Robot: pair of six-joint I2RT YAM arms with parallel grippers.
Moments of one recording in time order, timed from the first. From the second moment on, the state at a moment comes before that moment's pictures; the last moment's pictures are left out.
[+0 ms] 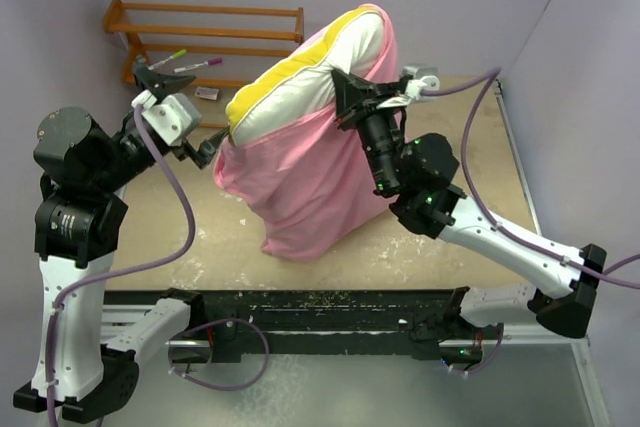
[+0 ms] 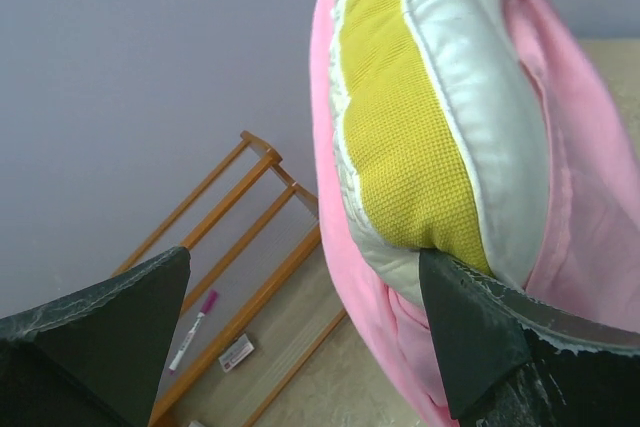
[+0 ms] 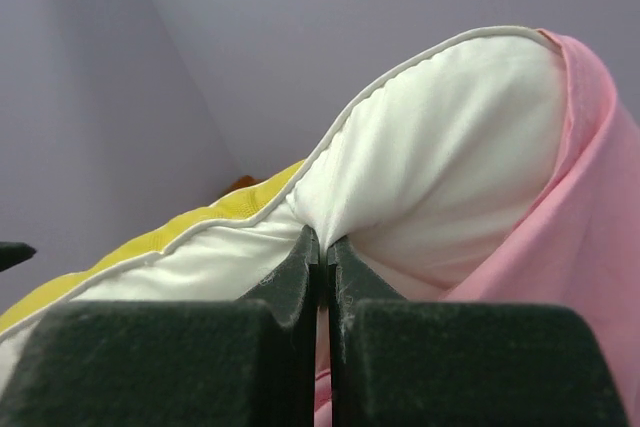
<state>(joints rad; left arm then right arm) -0.19 0.96 1.60 -0.60 0.56 0.48 1.03 1.23 1.28 0.51 0.62 0.07</state>
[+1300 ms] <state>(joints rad) -0.26 1.00 1.60 -0.72 0.82 0.68 0.92 1.44 1.51 0.25 0.76 0.16</state>
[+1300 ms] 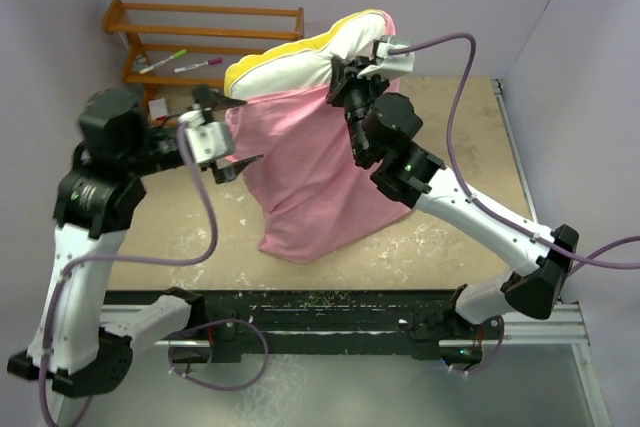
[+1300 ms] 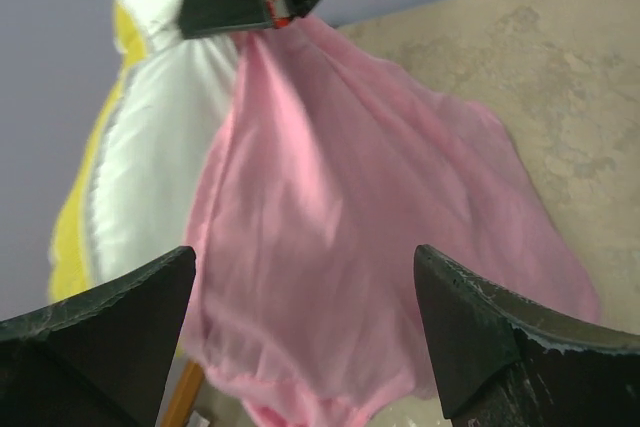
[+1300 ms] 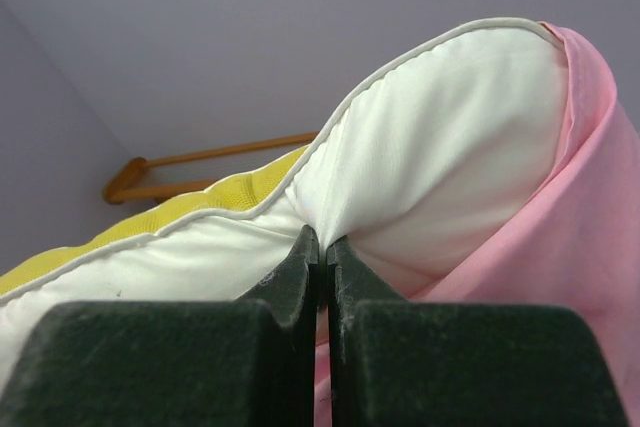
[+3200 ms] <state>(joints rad) -0.78 1.22 1.52 -1.04 0.37 0.70 0.72 1.27 1.35 0.21 0.58 0.59</state>
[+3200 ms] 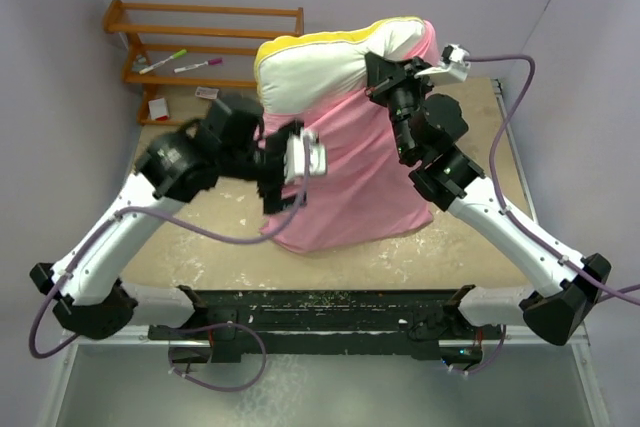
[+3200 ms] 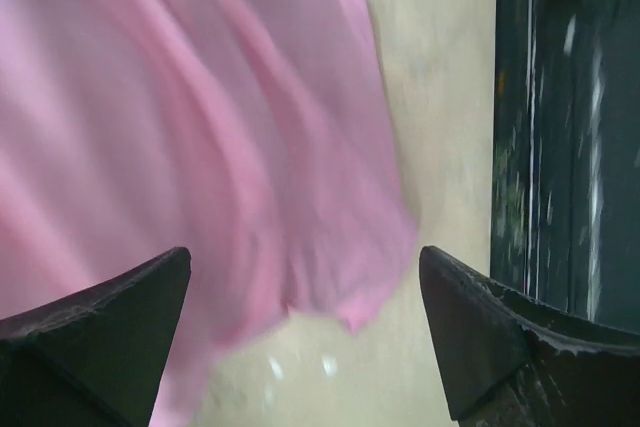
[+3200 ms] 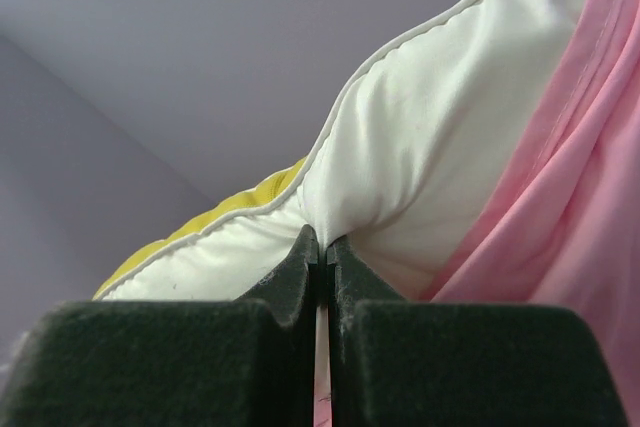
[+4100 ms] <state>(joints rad) -0.78 1.60 2.34 -0.95 0.10 0.62 0.73 1.28 1.24 0.50 0.21 0.48</state>
